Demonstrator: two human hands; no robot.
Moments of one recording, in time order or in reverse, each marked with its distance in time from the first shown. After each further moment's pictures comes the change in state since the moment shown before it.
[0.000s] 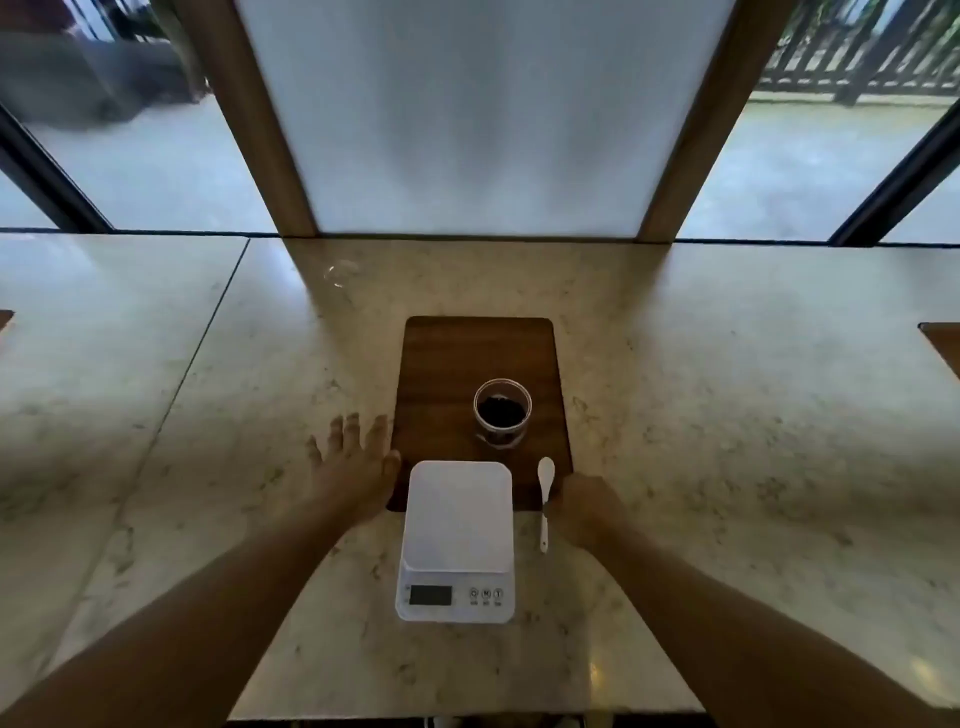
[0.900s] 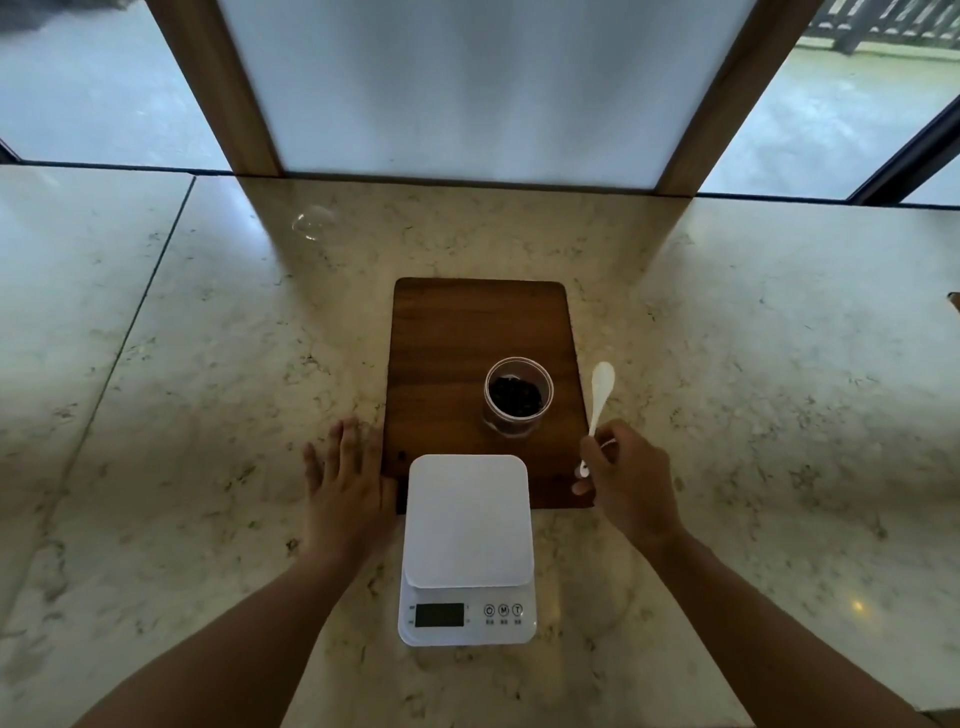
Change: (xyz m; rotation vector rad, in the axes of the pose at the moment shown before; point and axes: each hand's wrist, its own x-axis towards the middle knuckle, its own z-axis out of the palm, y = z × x) left_hand 0.009 -0.021 0.070 0.001 0.179 0.154; right_hand 0.017 -0.009 -0.009 0.598 0.422 -0.001
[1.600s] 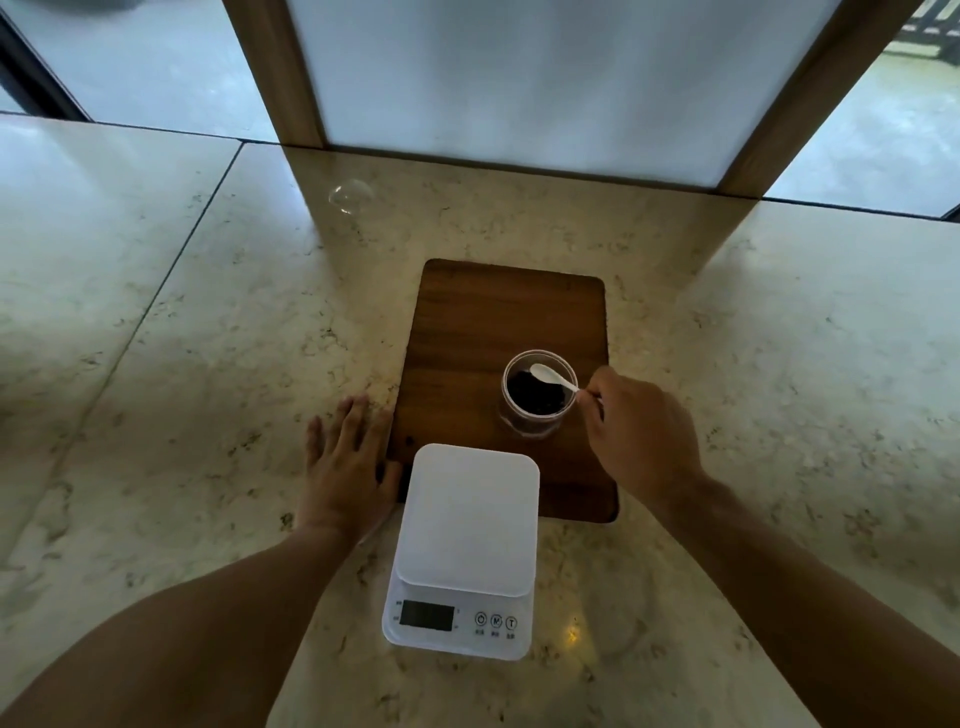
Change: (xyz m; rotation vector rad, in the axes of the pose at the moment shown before) left_hand 0.006 -0.009 0.015 -0.019 0.093 -0.052; right_hand 0.051 -0.033 -0.002 -0.671 0.005 -0.575
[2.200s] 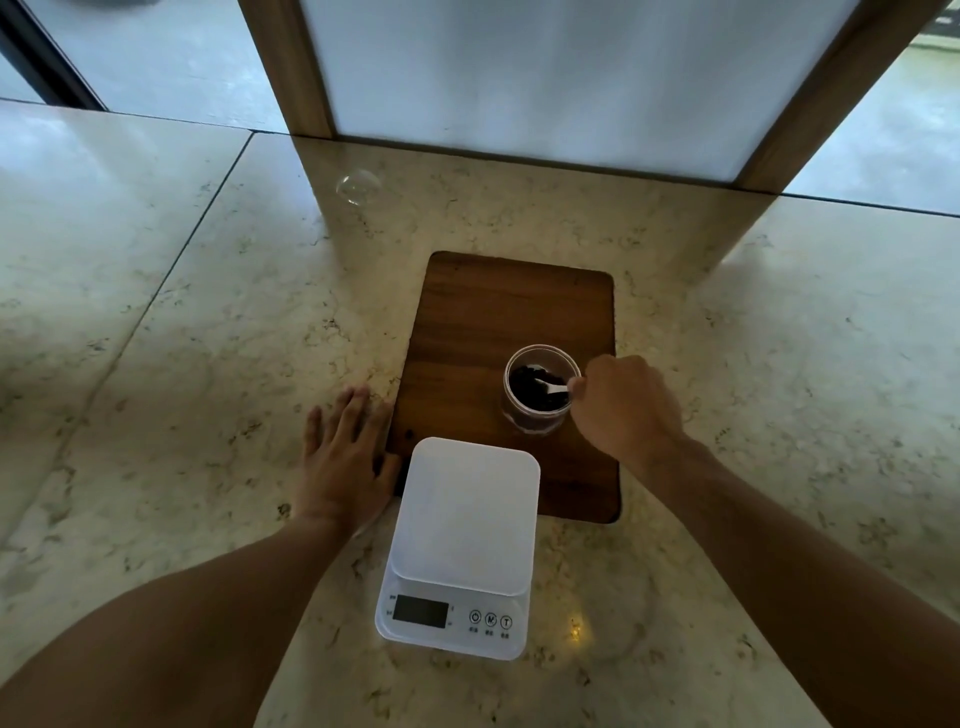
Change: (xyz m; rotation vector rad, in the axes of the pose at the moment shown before) left_hand -0.002 0.003 -0.004 -0.001 0.004 -0.003; right_hand 0.030 -0.013 -0.001 0.014 -0.241 0.202
